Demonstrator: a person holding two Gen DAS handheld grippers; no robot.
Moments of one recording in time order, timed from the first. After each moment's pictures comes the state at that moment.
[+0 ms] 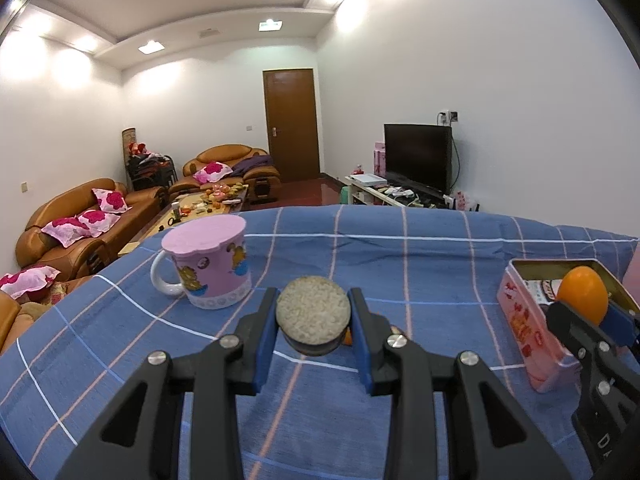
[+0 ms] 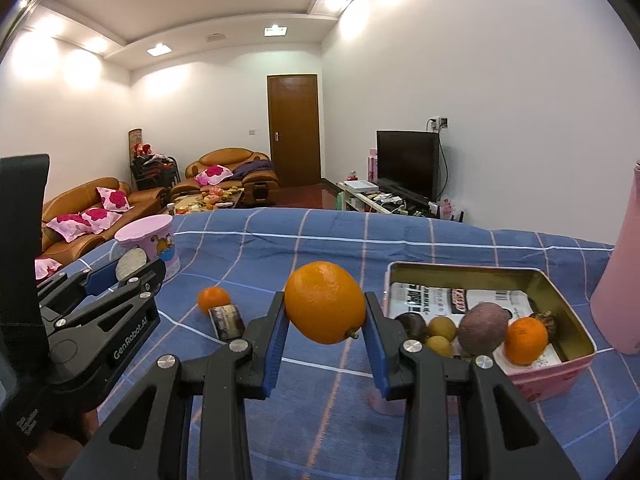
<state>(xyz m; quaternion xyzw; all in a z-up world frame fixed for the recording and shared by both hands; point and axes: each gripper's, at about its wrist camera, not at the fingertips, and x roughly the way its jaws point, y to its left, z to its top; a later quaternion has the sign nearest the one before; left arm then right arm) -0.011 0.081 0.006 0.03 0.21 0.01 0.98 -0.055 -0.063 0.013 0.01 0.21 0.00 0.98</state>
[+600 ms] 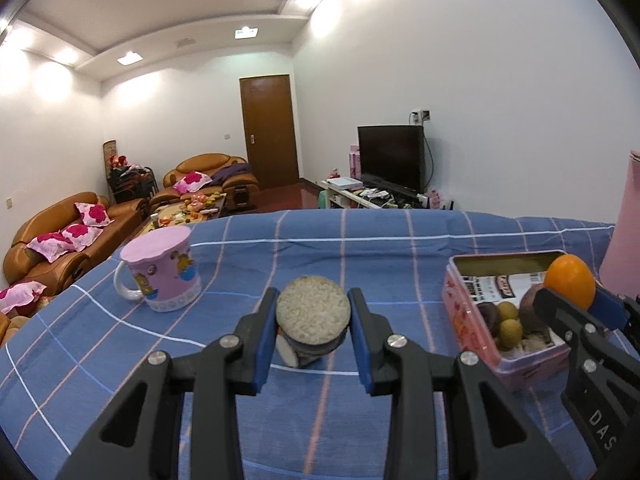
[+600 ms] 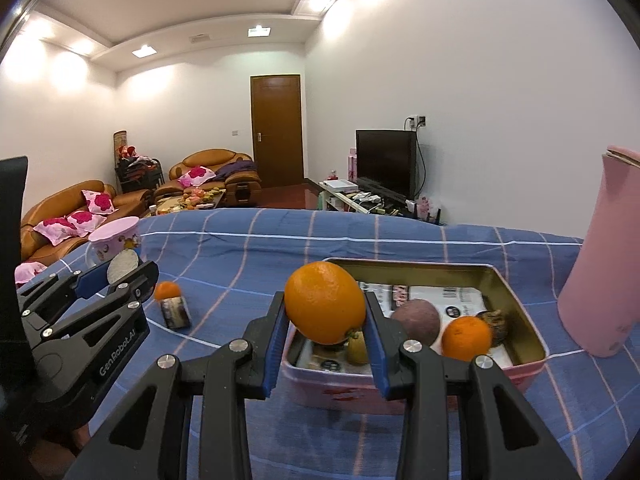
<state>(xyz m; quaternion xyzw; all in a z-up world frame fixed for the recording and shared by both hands) -0.027 0.021 0.009 0.04 0.20 -0.03 0.98 -0.069 -0.116 0.014 0.01 0.21 -0.03 0.98</state>
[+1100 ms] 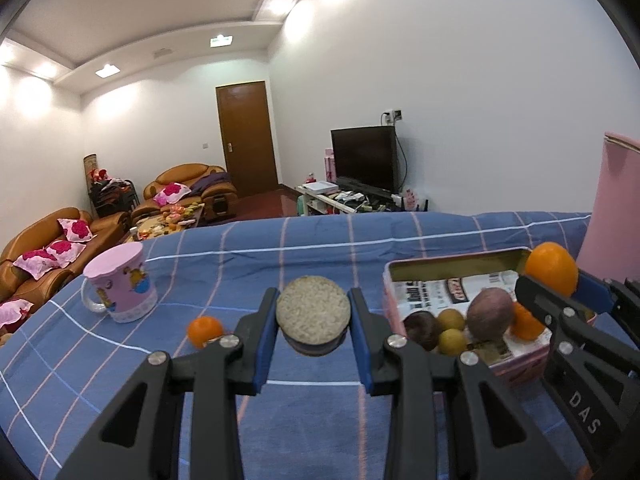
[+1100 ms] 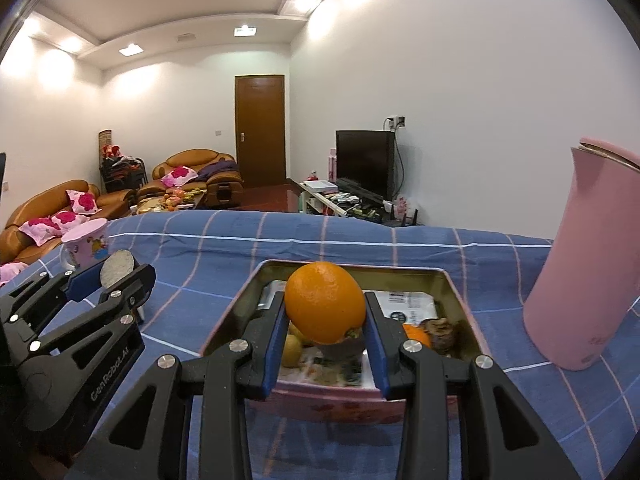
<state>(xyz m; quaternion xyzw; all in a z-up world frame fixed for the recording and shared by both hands) -0.032 -0.041 0.011 0.06 0.20 -0.06 0.98 -0.071 -0.166 0.013 0.00 0.21 -0.06 0.98</state>
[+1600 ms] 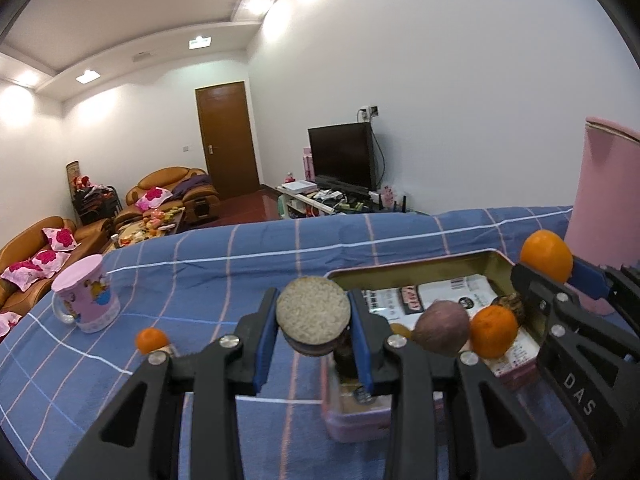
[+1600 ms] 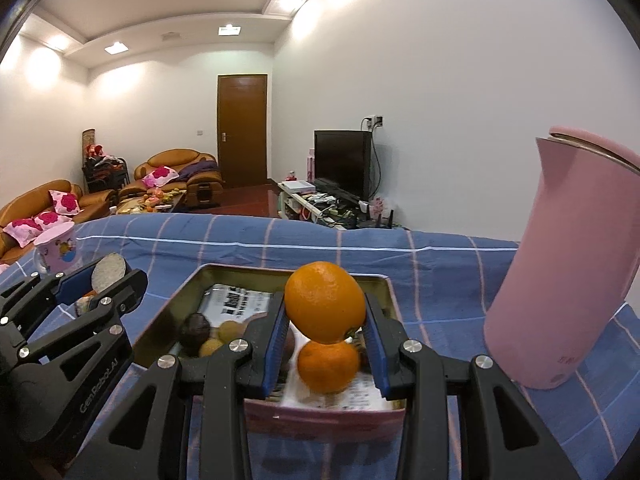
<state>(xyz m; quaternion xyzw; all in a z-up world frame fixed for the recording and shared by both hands) -0.025 -0.093 0.010 0.07 0.20 -0.09 0.97 -0.067 -0.213 0.013 0.00 0.21 -0.09 0.97</state>
